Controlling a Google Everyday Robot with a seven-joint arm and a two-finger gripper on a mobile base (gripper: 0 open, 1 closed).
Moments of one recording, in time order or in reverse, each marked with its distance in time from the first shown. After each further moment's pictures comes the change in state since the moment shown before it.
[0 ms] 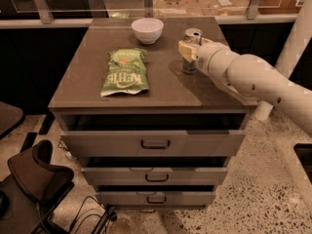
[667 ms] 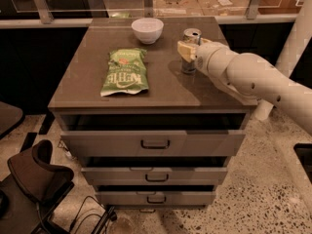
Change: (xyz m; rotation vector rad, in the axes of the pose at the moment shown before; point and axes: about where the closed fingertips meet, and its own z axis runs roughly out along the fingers) arm -0.006 0.000 -0.001 0.000 0.000 0.000
